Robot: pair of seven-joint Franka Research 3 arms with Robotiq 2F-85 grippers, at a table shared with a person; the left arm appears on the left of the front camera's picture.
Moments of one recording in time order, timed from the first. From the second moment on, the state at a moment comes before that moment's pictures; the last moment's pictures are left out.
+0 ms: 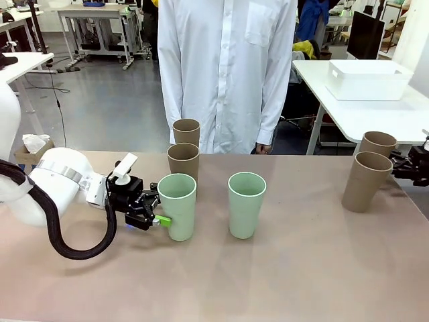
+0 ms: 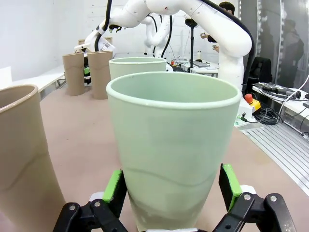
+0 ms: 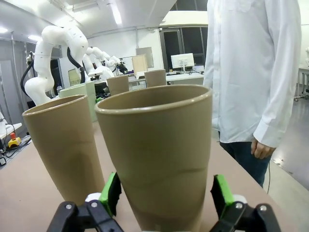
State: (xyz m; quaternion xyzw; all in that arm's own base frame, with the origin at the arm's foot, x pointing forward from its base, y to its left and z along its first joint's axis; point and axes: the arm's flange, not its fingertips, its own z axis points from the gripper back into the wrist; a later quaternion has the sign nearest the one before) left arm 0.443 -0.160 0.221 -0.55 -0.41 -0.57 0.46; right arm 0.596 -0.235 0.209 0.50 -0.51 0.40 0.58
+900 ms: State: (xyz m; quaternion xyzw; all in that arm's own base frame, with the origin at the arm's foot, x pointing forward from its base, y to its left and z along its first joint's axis) left arm 0.444 -0.187 0.219 -0.56 -0.41 -0.57 0.45; right arm 0.603 -0.211 0.207 0.51 -0.49 0.40 0.58
